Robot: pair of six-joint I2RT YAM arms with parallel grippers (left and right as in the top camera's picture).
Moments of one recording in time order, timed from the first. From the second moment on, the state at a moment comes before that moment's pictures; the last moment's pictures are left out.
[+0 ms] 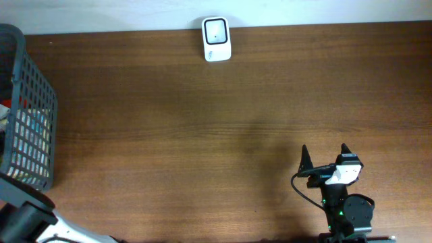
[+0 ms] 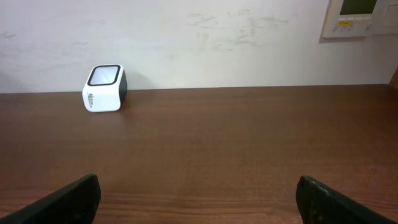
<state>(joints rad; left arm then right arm) 0.88 2.03 1.71 -0.87 -0.17 0.42 0.02 0.01 0.01 -0.08 0.01 0.05</state>
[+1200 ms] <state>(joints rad) 0.76 2.04 1.68 -0.85 -0.24 0.24 0.02 0.01 0.01 -0.08 0.01 0.04</state>
